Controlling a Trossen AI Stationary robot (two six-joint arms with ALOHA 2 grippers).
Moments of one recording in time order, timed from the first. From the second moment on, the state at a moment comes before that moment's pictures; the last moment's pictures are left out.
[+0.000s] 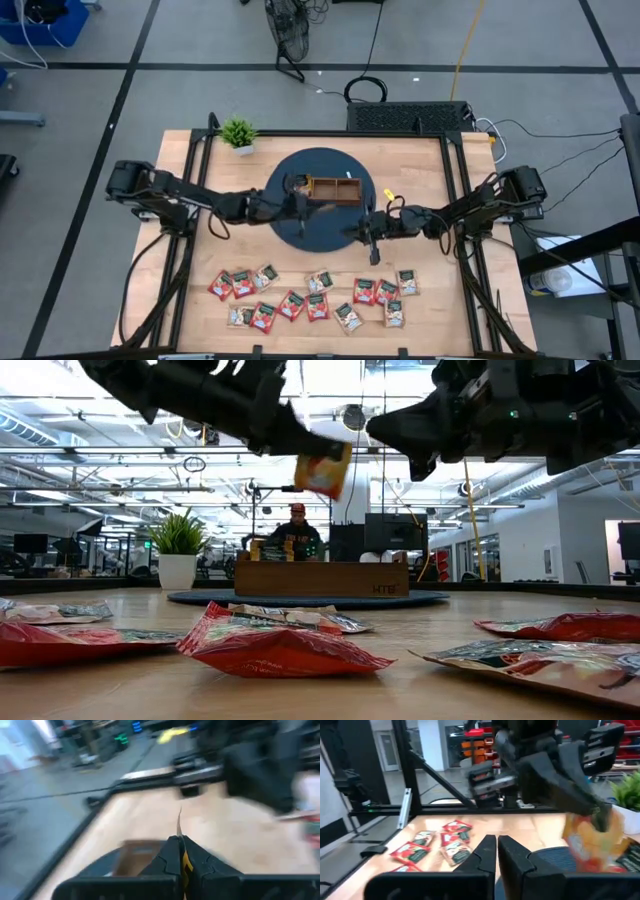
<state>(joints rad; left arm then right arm) -0.06 1.52 0.75 0.51 -0.30 0.15 0.15 1.56 0.43 1.16 0.07 0.07</state>
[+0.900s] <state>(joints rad) 0.33 1.58 0.36 1.00 0.09 0.17 0.16 1.56 0.43 1.18 0.08 0.04</state>
